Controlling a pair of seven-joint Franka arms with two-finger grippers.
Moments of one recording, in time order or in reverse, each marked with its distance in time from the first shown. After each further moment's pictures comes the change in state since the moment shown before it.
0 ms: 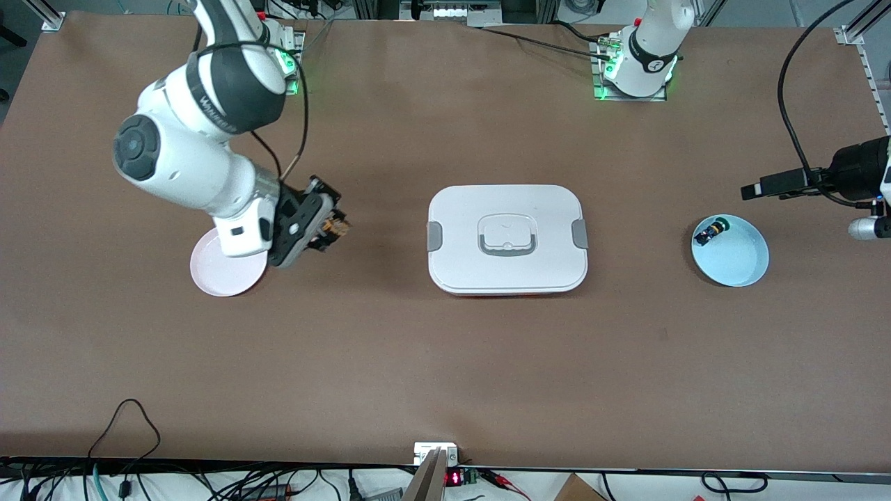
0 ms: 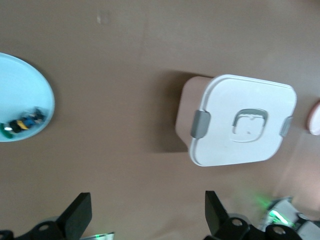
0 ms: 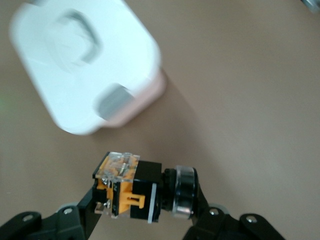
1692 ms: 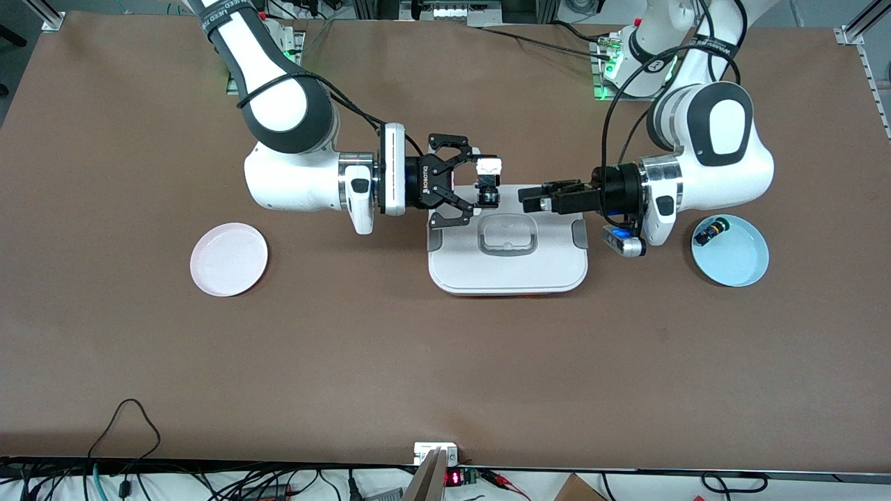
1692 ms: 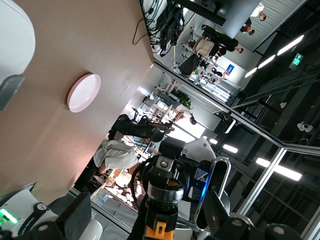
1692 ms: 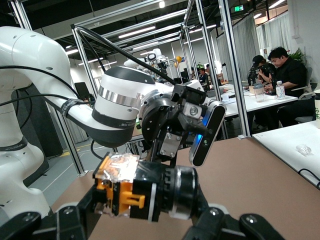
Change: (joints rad) left arm -0.100 0.009 -0.409 -0.366 -1.191 0.533 -0.034; right arm 0.151 0.144 0.028 0.040 1.256 0.140 -1.044
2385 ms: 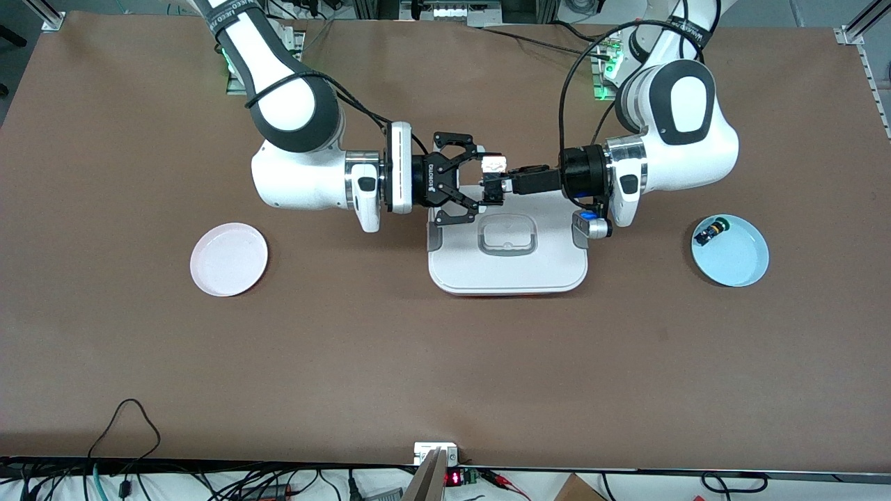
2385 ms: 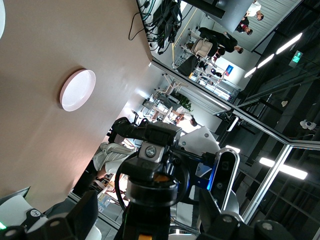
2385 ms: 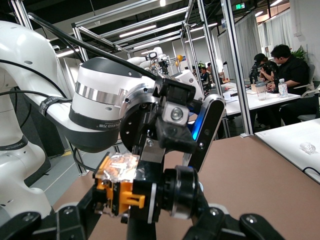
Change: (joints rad) left arm -0.010 -0.017 -0.095 0.001 -0.042 0.111 0.021; right arm 0.015 0.006 0.000 0.000 0.005 0.011 0.000
